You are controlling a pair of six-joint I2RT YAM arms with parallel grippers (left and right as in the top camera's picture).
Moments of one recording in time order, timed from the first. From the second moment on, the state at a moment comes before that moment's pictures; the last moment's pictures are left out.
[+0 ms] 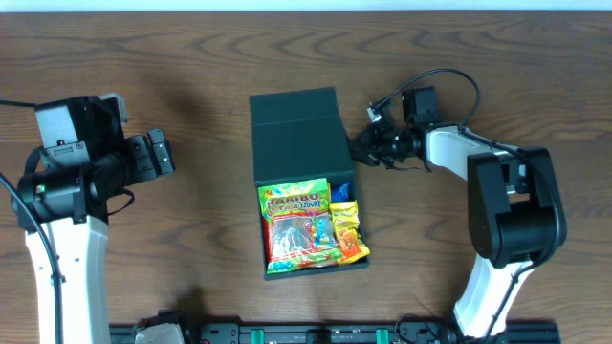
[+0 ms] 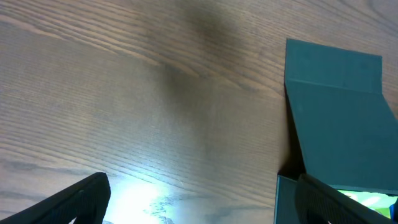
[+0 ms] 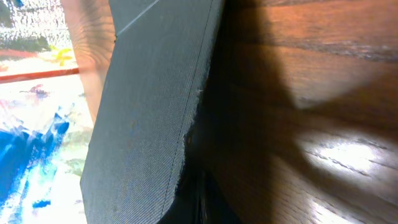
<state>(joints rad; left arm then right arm) 0.20 1.19 1.23 -1.03 0.14 -0.09 0.16 2.04 1.10 -0.22 -0.89 0.52</state>
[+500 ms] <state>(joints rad) 0.20 1.19 1.23 -1.03 0.14 -0.09 0.19 2.04 1.10 0.03 -1.05 0.54</state>
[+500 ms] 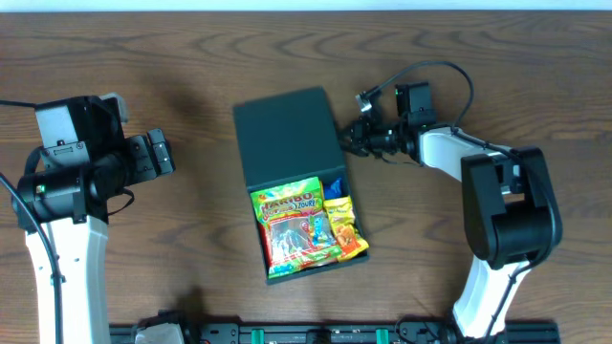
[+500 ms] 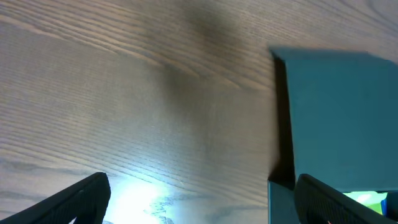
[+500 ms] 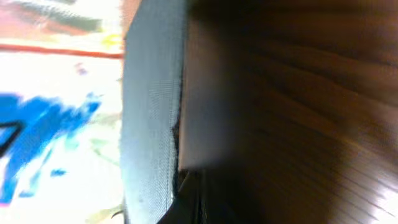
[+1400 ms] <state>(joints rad) 0.20 1.19 1.23 -1.03 0.14 -0.09 0.33 1.98 1.10 1.12 -1.51 1.14</state>
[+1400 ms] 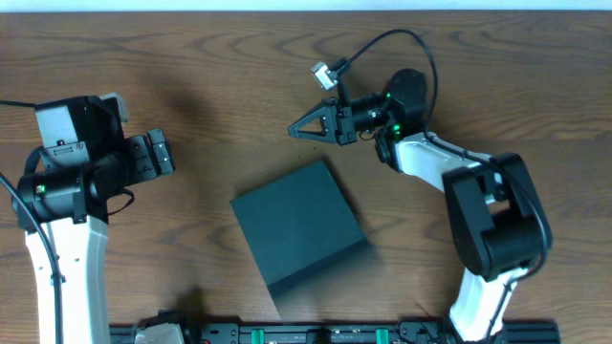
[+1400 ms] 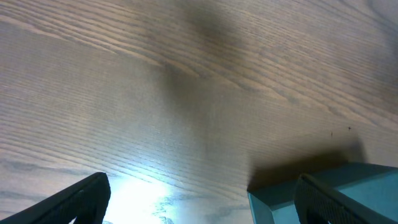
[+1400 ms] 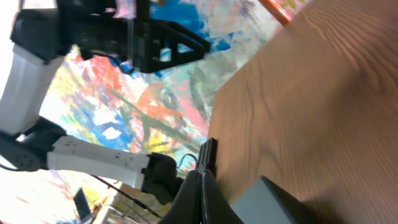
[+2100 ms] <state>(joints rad) 0.20 1.19 1.23 -1.03 0.14 -0.09 0.40 1.42 1.11 -0.33 -1.04 0.52</state>
